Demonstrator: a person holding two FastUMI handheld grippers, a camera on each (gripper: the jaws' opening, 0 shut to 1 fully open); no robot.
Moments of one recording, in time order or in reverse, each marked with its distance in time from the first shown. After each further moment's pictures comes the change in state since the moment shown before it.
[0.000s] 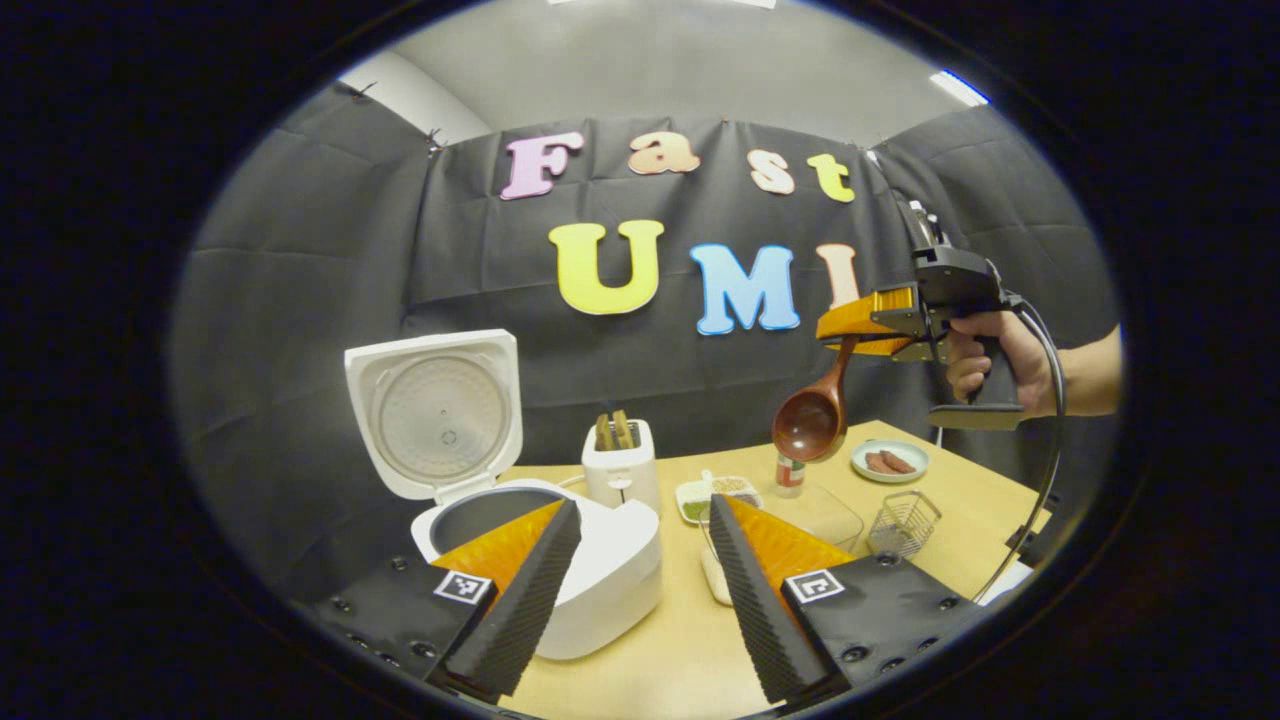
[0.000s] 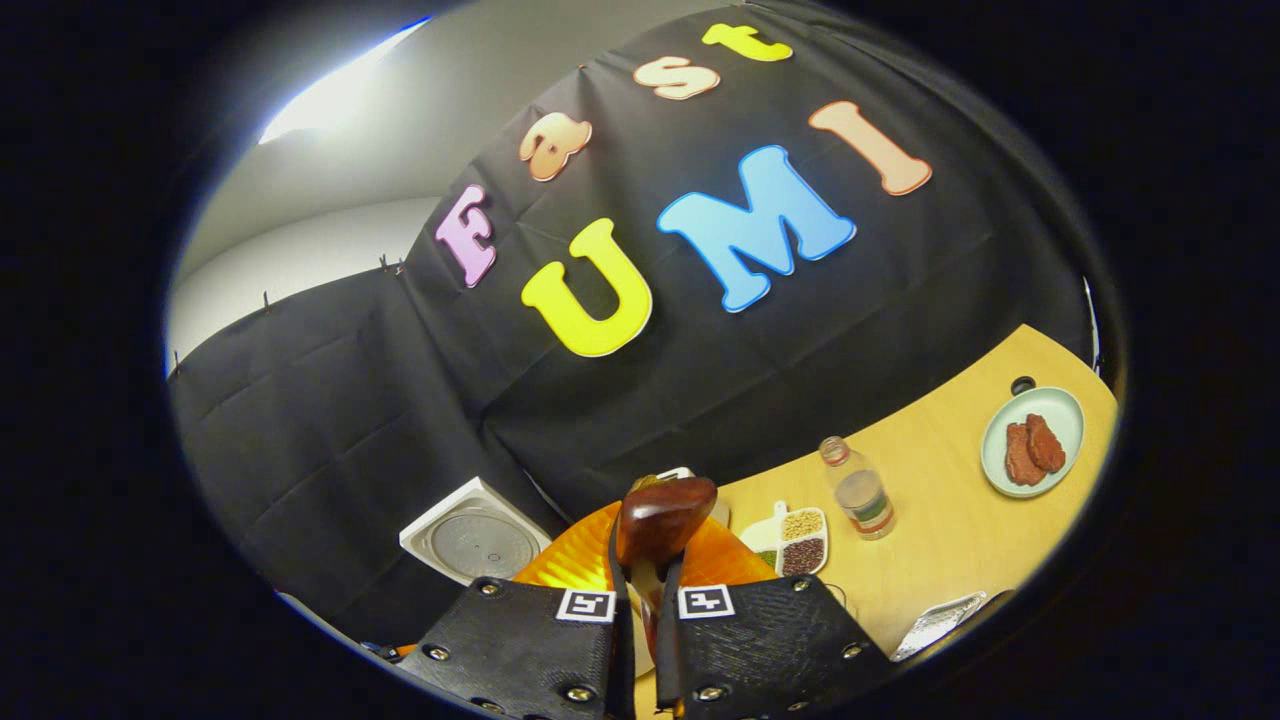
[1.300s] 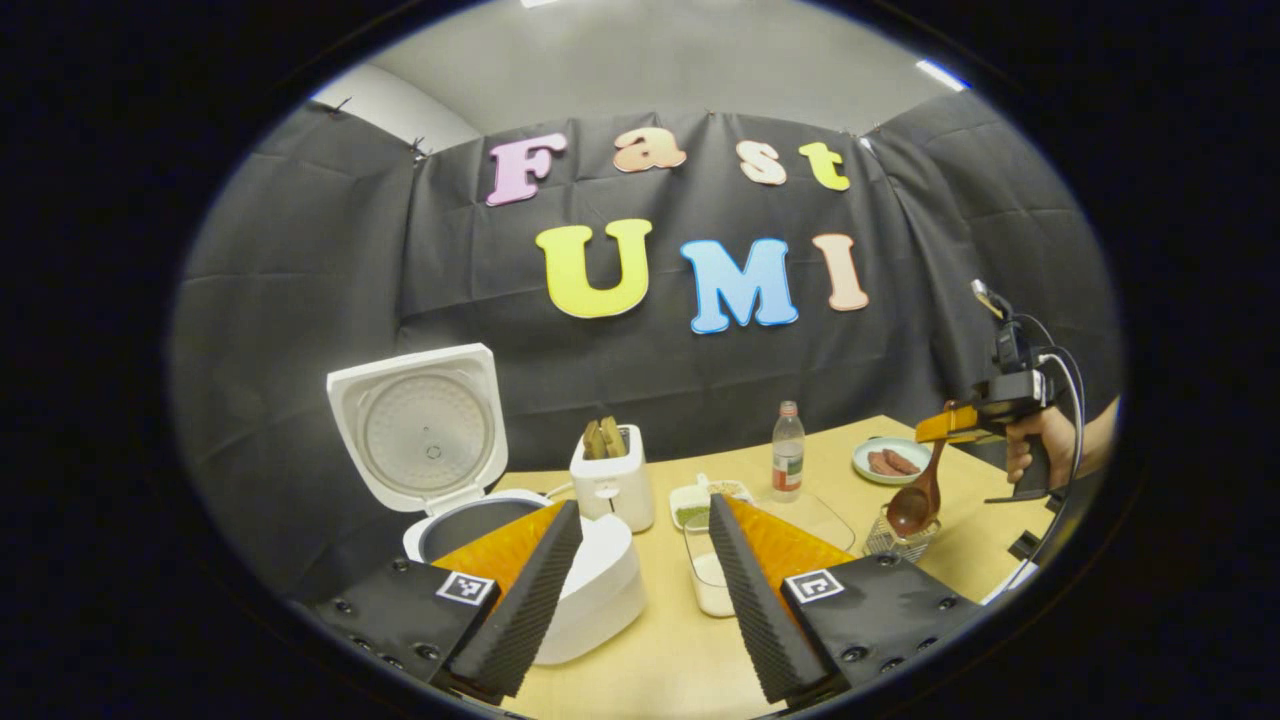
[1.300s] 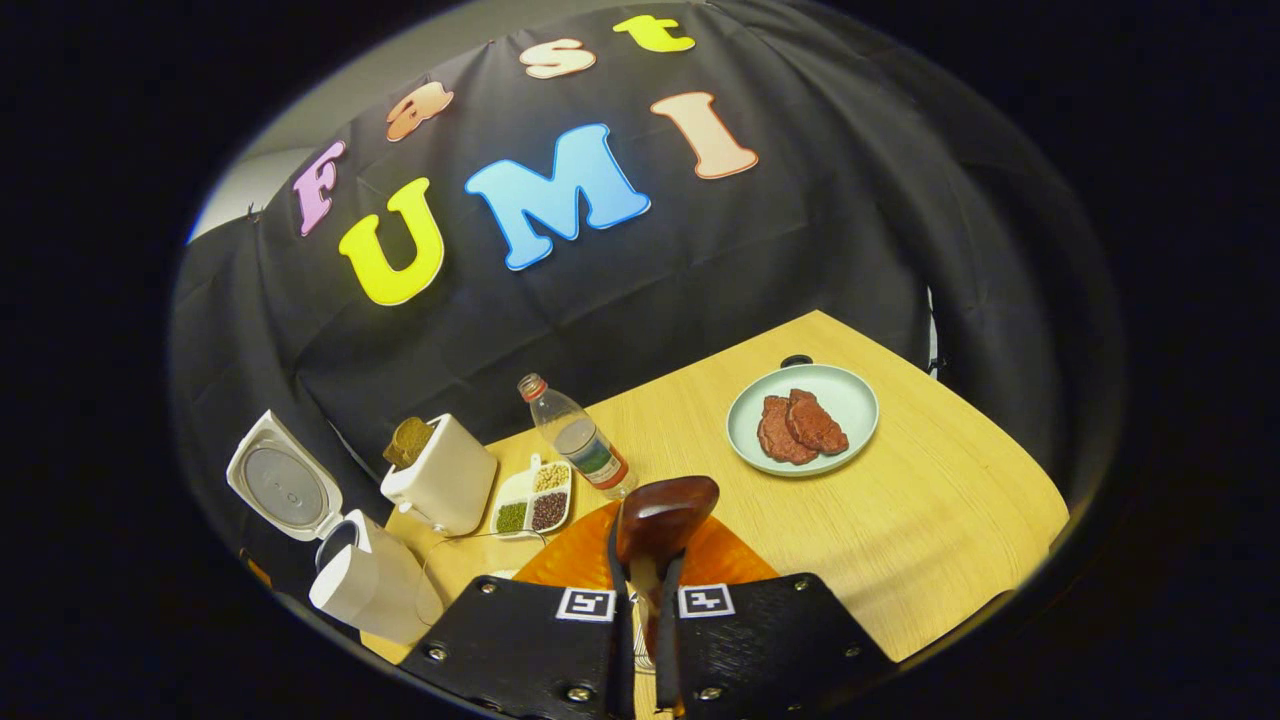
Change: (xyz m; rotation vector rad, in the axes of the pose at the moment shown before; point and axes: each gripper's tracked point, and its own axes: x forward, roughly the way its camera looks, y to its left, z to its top) left arm 0.017 -0.021 0.016 0.030 0.013 0.070; right arm -0.076 -0.206 -0.059 -0.105 0.104 -0.505
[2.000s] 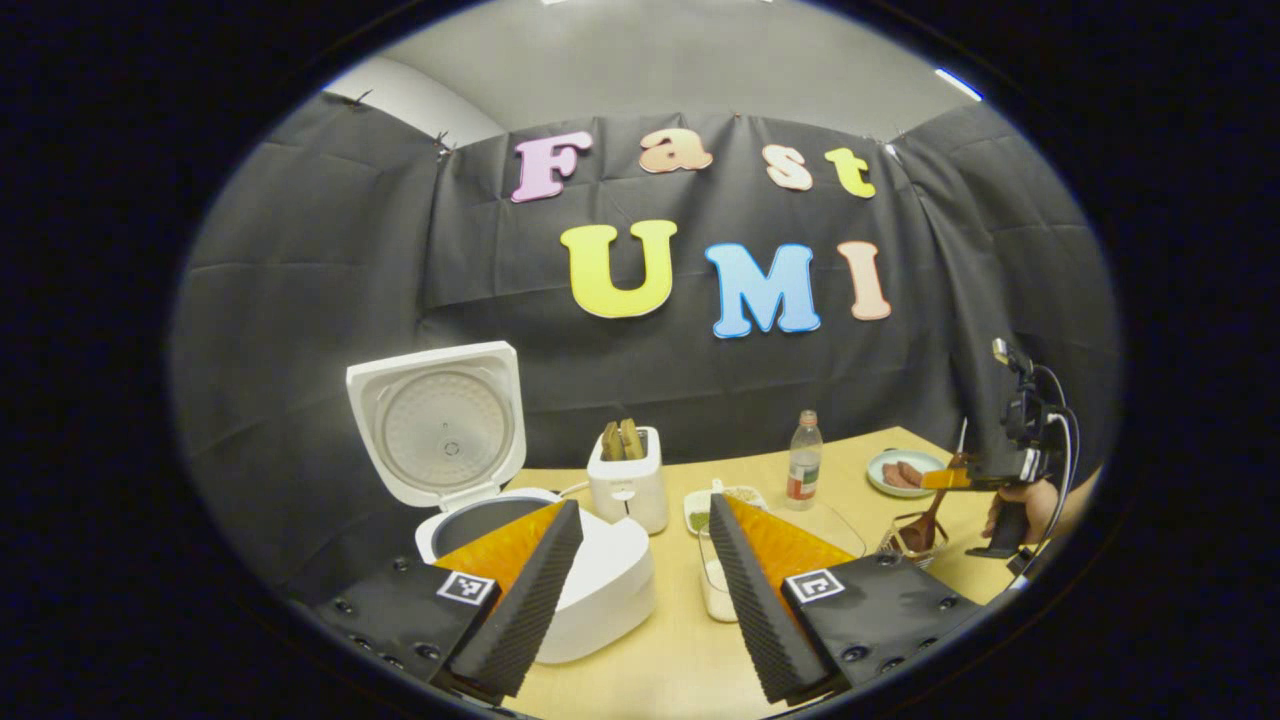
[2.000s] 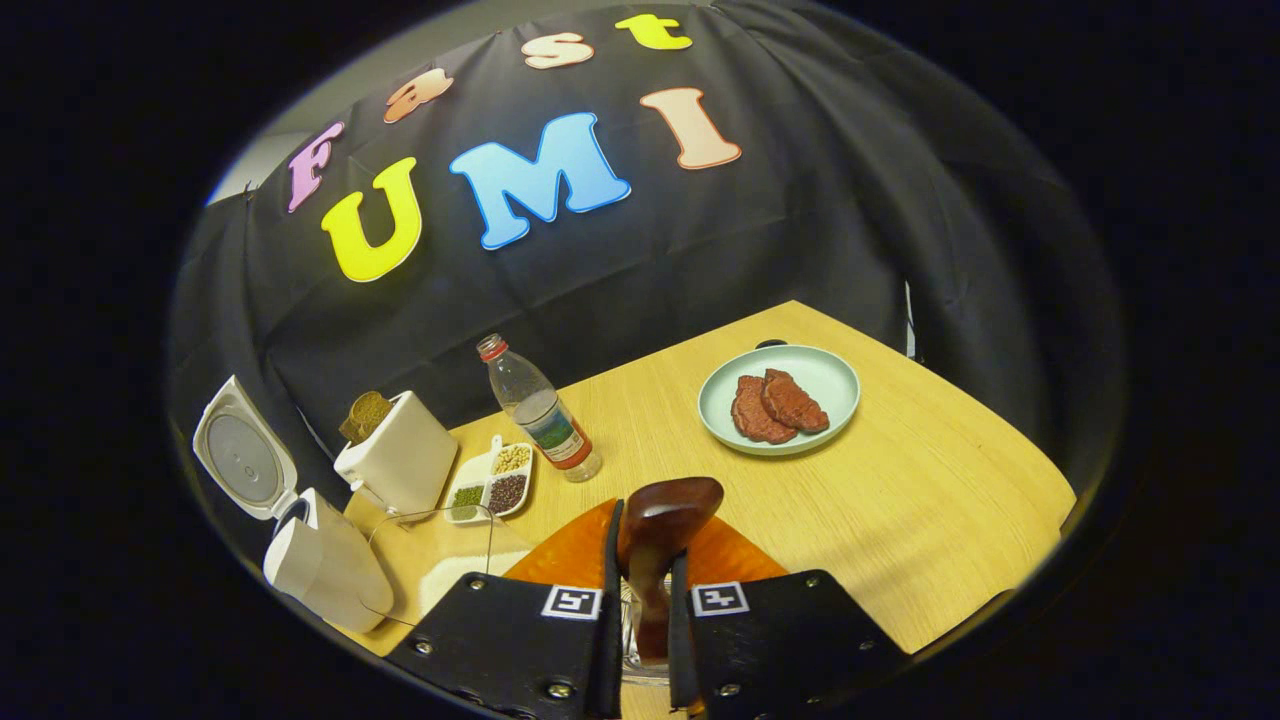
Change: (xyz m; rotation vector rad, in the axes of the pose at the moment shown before) left arm 0.010 0.014 0.018 -0.049 -0.016 0.046; right arm 0.011 -0.027 -0.034 -0.060 -0.035 -0.096
